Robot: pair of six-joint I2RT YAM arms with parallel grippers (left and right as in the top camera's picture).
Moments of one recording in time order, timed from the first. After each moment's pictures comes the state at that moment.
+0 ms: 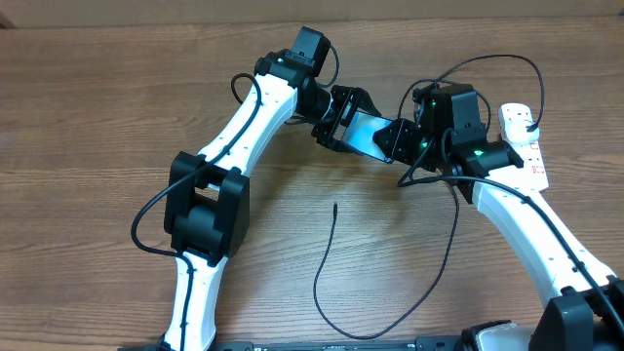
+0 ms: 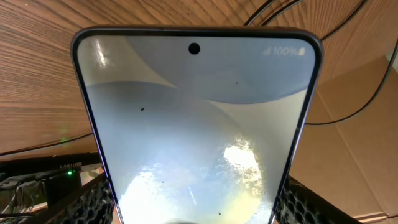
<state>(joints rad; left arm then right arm) -0.43 2.28 2.00 -0.97 0.87 -1.49 0.24 1.51 1.07 -0.44 -0.38 0.57</state>
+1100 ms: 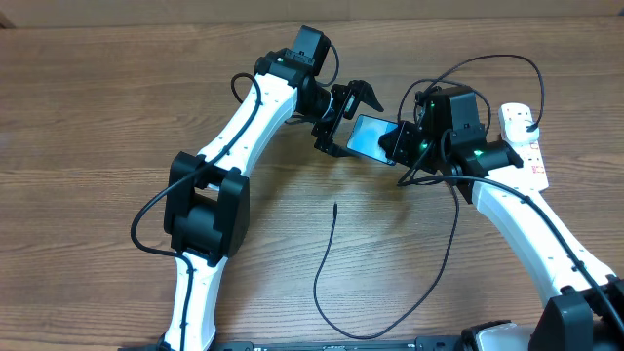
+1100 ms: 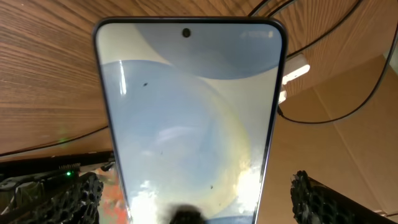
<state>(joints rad) -0.42 2.28 2.00 -0.97 0.87 -1.49 0.24 1.51 1.07 -0.47 -0.33 0.58</state>
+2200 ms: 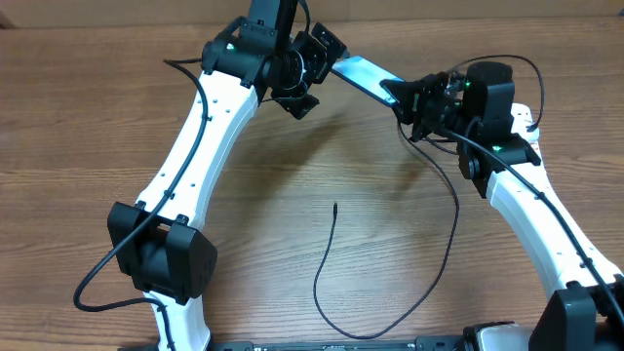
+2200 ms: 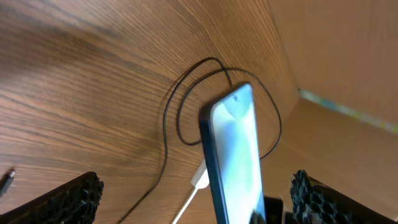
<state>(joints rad) -0.37 1.99 2.01 -0.92 0.41 -1.28 0.14 1.52 1.07 0.01 -0.63 1.66</state>
